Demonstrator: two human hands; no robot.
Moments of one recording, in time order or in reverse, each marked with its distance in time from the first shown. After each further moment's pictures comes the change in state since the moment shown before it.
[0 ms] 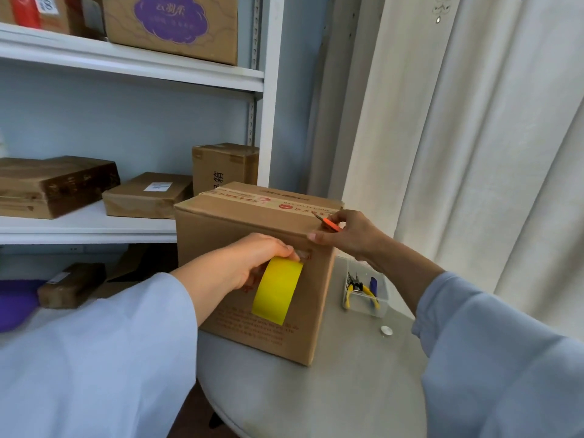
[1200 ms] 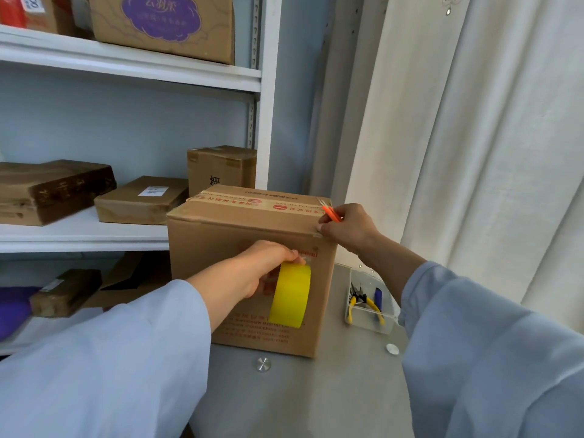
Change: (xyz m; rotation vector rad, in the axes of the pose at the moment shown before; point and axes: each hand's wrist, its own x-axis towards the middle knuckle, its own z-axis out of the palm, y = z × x) left_hand 0.040 0.014 0.016 -0.092 0.064 -0.055; right_hand 0.075 0.014 0.003 0.015 0.158 -0.044
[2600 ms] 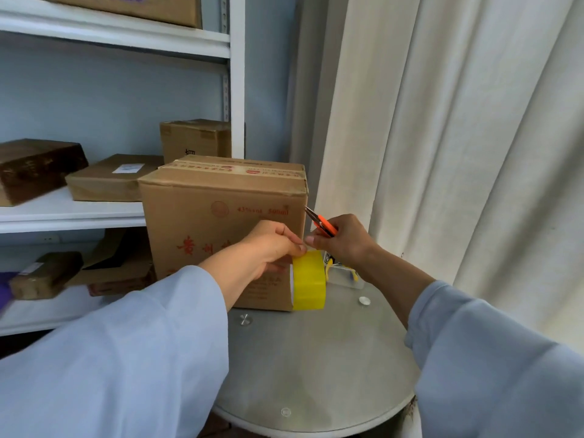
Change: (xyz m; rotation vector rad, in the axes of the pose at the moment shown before) left_hand -0.037 -0.020 0.052 0.061 -0.071 0.119; right_hand -0.093 0.046 -0.010 0.083 -0.109 0.080
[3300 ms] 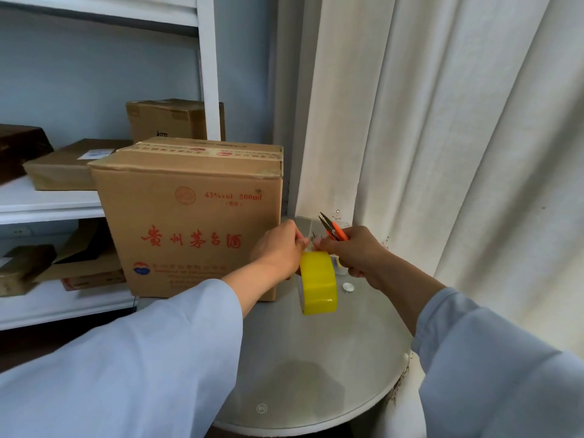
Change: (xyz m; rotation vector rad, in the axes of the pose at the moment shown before) left_hand 0.030 -0.018 0.062 0.619 0.135 0.244; right_hand -0.005 0.055 -0.023 0.166 -0.025 0.267
